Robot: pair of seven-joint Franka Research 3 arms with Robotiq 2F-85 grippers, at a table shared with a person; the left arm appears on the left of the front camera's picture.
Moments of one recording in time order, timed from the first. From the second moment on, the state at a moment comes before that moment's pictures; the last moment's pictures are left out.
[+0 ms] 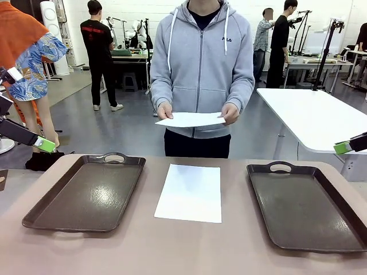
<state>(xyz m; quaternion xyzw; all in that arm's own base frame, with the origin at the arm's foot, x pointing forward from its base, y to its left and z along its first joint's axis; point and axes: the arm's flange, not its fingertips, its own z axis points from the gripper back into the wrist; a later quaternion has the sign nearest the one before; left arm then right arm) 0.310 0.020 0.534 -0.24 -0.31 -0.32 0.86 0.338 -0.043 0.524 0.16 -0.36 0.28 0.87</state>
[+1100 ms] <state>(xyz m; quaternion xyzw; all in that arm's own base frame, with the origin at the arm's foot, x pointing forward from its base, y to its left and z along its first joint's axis) 0.310 0.020 0.534 -0.24 -0.31 -0.32 0.86 0.338 -0.043 0.524 0.16 -0.36 0.28 0.87</state>
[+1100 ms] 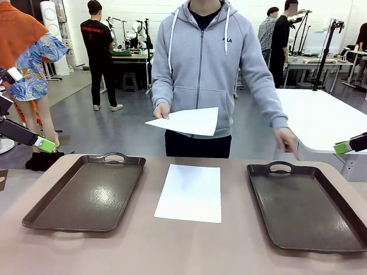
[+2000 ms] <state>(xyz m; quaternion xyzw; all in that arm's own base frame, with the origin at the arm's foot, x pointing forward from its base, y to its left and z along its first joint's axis) 0.310 0.020 0.534 -0.24 -0.31 -0.32 0.86 0.338 -0.043 0.524 0.16 -0.36 0.28 0.87</state>
